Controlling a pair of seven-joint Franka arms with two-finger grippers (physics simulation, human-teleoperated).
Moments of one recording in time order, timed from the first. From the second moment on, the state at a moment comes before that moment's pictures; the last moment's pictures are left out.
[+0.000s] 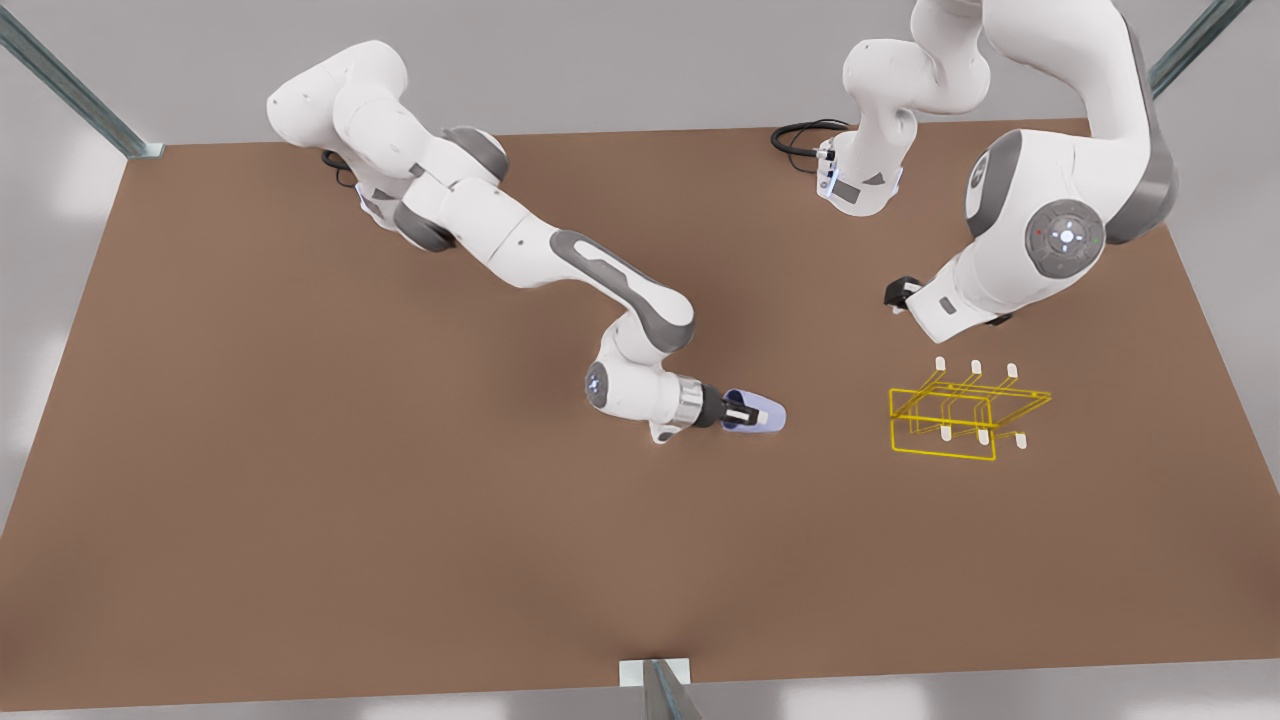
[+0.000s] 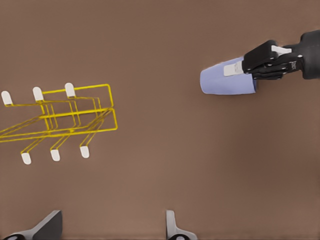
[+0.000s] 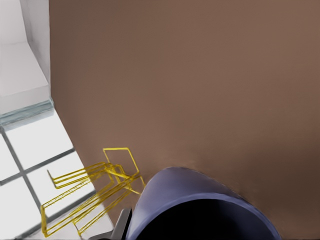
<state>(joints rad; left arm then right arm) -0.26 0.11 0.03 -1.59 0.02 1.43 0.04 0.70 1.29 0.36 -0.77 0.81 2.63 0.56</state>
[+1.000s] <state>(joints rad) -0.46 0.50 -0.03 -1.30 -0.06 1.52 -0.47 0.04 0.49 0.24 -1.34 0.35 2.22 0.61</state>
